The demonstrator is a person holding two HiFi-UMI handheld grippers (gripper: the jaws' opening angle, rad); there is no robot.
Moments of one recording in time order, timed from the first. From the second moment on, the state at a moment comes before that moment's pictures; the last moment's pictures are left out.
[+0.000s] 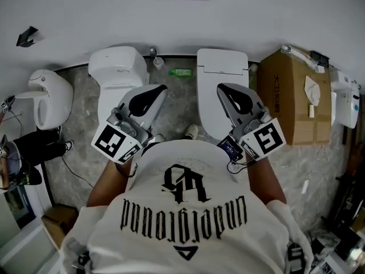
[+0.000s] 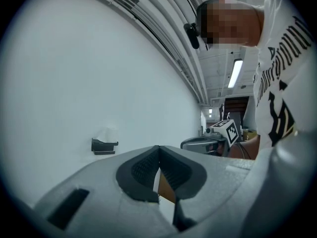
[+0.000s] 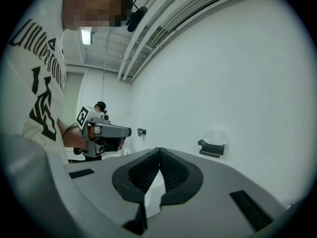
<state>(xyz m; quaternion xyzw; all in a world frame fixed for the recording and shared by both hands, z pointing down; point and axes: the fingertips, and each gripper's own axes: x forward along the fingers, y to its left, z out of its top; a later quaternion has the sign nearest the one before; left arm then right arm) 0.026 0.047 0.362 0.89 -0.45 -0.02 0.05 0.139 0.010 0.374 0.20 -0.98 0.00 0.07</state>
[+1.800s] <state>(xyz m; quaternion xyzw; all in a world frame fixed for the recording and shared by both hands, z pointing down) -0.119 0.230 0.359 0.90 -0.42 -0.03 0.03 -0.003 0.208 0.364 0.23 -0.97 -0.02 0.03</state>
